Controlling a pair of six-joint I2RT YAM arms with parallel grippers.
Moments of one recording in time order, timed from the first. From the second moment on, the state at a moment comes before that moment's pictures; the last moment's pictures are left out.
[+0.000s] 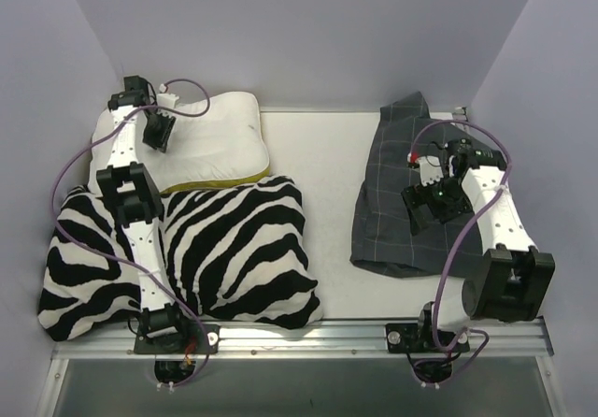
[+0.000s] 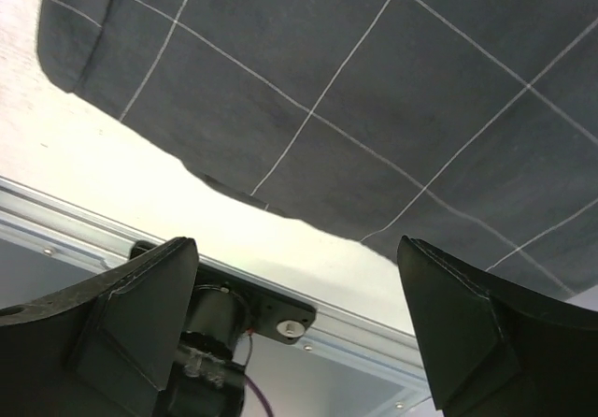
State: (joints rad) left arm 0.19 2.49 2.47 -1.11 0.08 0.50; right arm -0.10 1.43 1.23 -1.24 -0.20 -0.51
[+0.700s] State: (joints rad) left arm 0.21 1.87 2.01 -1.13 0.53 0.41; right arm 0.19 2.04 1.38 -1.16 -0.11 -0.57
